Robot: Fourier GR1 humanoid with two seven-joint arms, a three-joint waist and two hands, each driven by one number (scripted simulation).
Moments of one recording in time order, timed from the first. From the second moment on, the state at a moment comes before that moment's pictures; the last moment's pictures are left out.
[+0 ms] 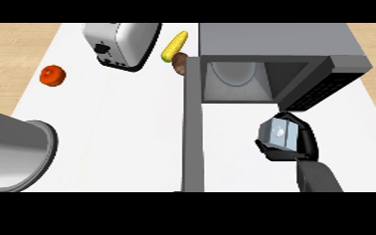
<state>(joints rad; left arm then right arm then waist) 0.28 0.14 0.71 -2.19 0.69 -0.55 0.22 -0.30 -0.12 -0.25 -0.65 0.16 0.07 -1.00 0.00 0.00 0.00</state>
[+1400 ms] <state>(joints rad) 0.26 0.15 0.76 -2.11 0.69 -0.61 0.22 -0.65 -0.04 -0.02 -0.82 0.26 -0.33 -0.45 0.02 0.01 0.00</state>
